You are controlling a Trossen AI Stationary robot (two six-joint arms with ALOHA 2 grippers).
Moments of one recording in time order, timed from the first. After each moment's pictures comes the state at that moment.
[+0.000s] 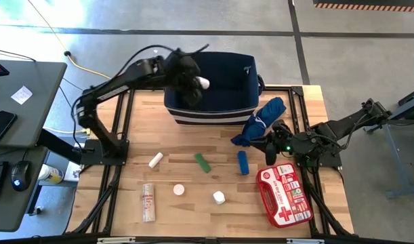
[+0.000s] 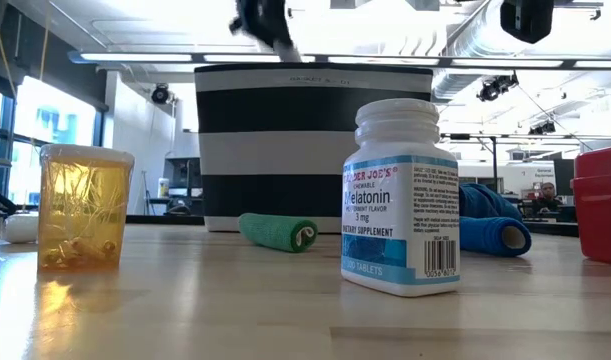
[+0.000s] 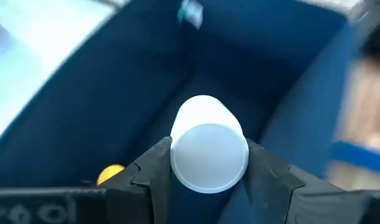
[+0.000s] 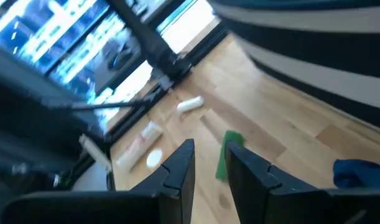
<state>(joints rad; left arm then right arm) 0.38 1.65 1.93 -1.04 -0.22 -0.04 0.42 0.90 0.85 -0.38 0.58 0.97</state>
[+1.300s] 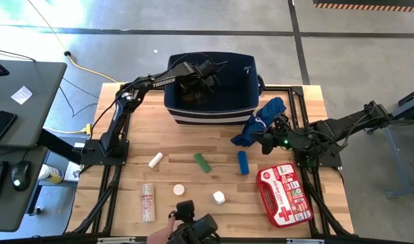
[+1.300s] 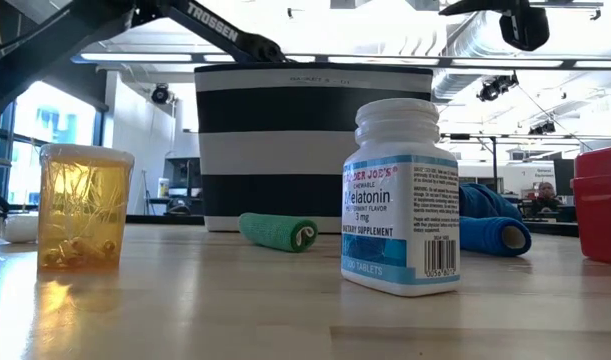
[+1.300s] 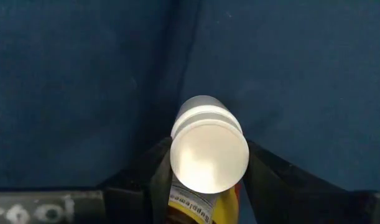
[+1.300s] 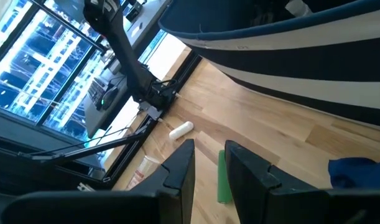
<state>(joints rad) 0.60 2.16 1.92 -0.99 -0.25 0.39 0.34 0.90 0.85 -0.39 0.62 1.12</state>
